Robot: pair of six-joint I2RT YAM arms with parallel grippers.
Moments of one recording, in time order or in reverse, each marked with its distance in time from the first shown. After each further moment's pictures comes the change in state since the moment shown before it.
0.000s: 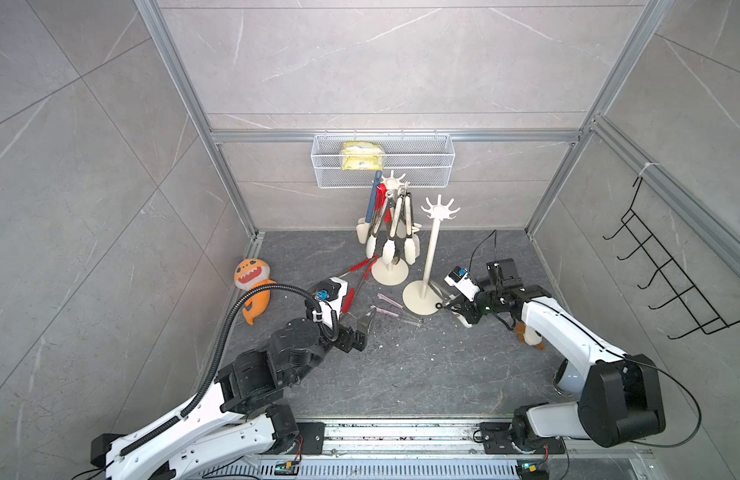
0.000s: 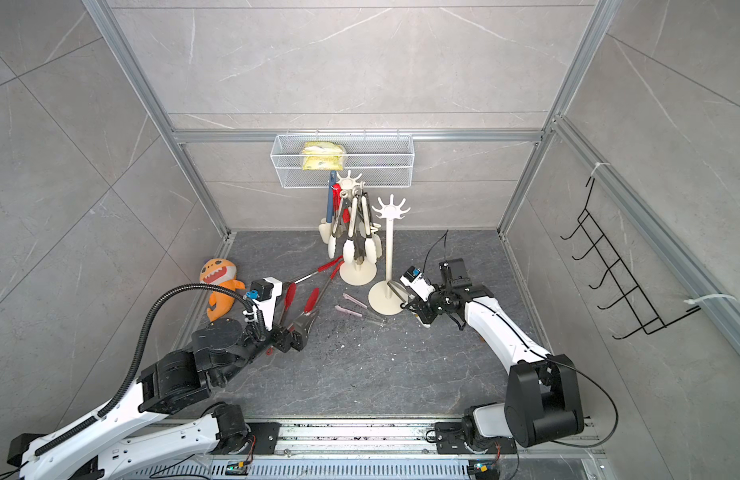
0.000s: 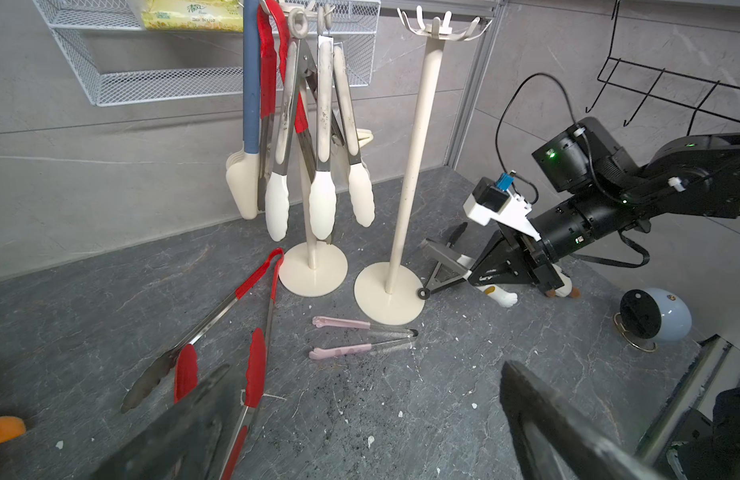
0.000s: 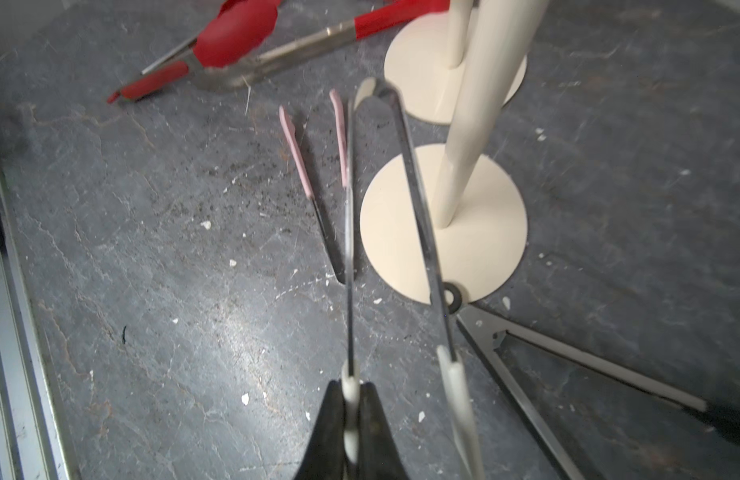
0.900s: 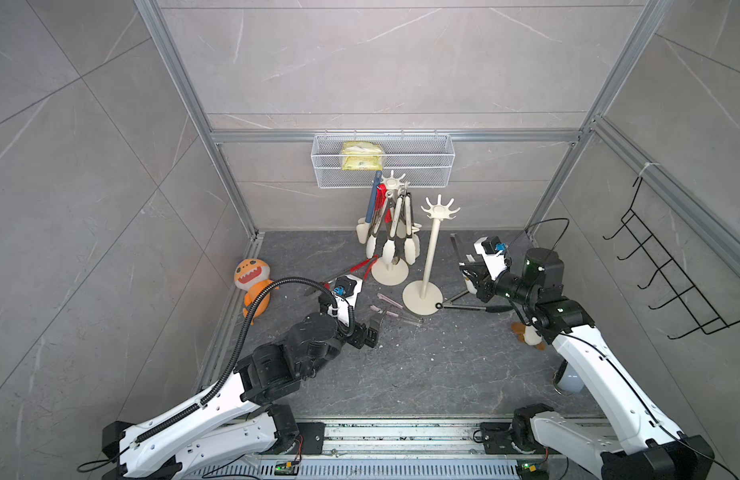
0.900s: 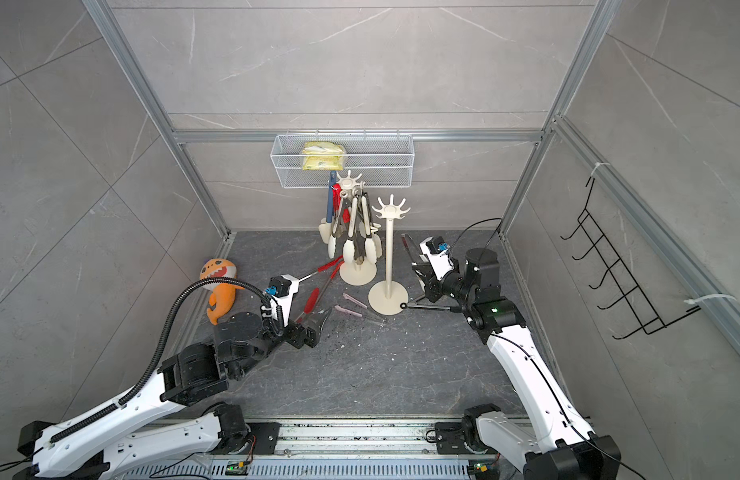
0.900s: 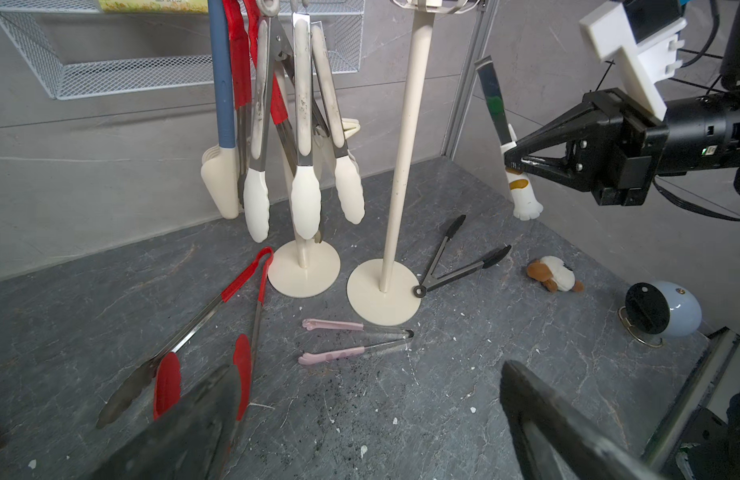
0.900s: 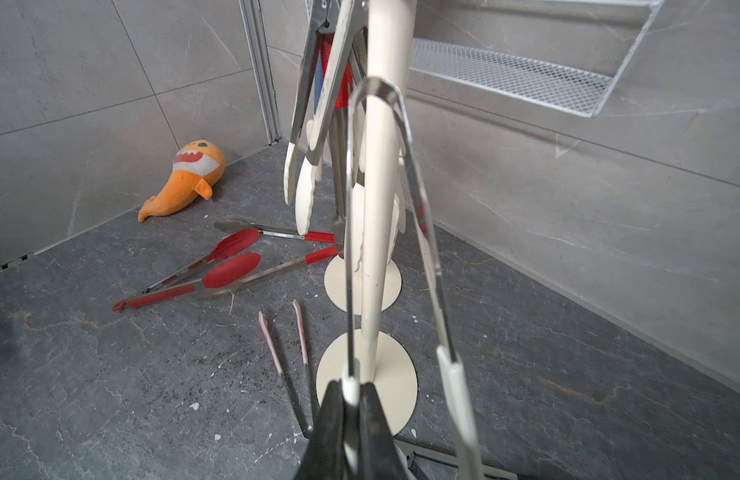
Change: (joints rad) left arm 0.000 0.080 -0.003 0.063 0.016 0.007; right arm 0.000 -0.305 0.038 0.253 0.057 0.271
